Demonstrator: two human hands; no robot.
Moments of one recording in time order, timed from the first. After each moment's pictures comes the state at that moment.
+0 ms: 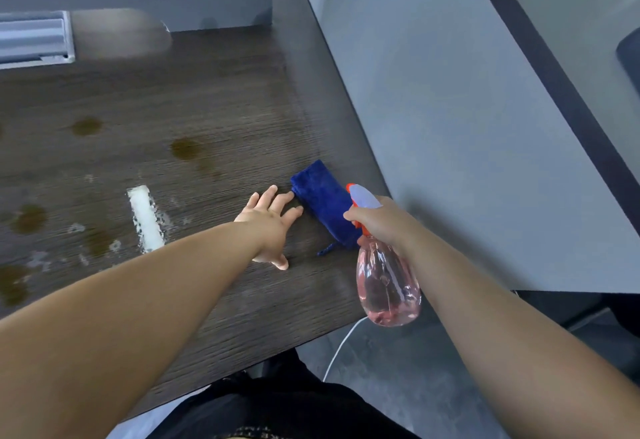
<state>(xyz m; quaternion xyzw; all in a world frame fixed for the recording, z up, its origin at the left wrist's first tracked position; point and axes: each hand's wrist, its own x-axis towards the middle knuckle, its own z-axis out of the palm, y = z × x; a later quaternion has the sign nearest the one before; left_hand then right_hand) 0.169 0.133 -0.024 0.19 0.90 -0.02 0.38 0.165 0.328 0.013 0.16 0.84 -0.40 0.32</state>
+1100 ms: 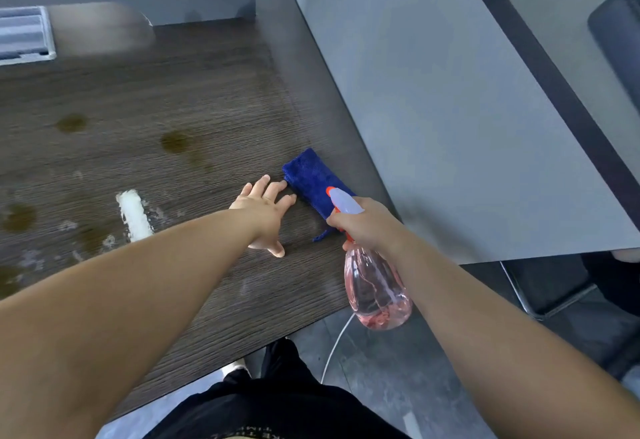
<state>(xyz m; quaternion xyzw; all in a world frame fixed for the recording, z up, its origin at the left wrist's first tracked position) 0.170 0.133 -0.026 0.20 0.91 -0.03 0.37 0.199 0.313 0.021 0.19 0.83 -0.42 0.32</state>
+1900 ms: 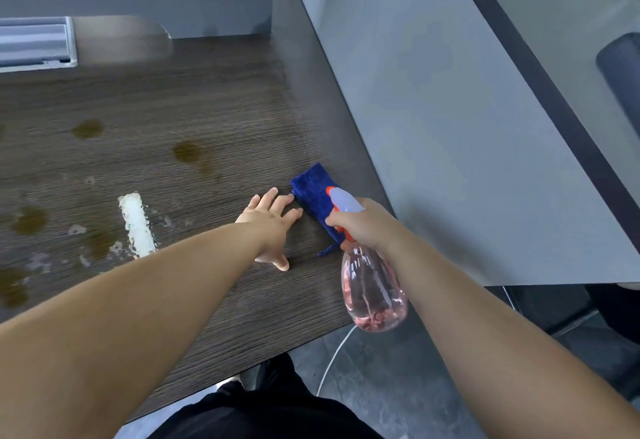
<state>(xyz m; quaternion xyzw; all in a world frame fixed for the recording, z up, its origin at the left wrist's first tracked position) 0.170 0.131 -0.028 0.20 0.91 -0.02 0.36 0.175 0.297 0.035 0.16 0.85 -0.39 0.33</state>
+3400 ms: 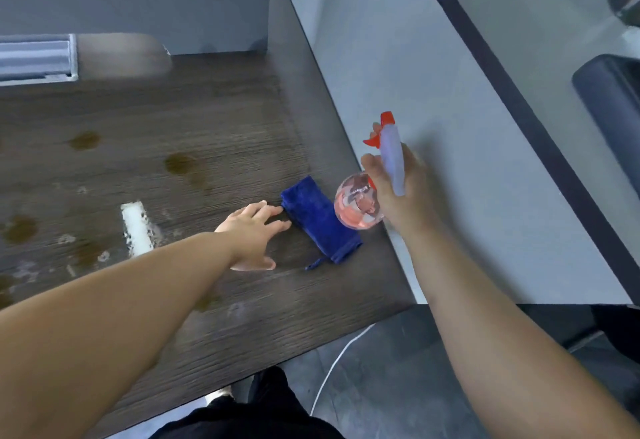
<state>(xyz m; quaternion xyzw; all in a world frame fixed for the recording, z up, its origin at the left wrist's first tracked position) 0.167 0.119 -0.026 0.22 0.92 0.02 0.33 0.141 0.341 0.052 0.00 0.87 -0.49 -0.04</state>
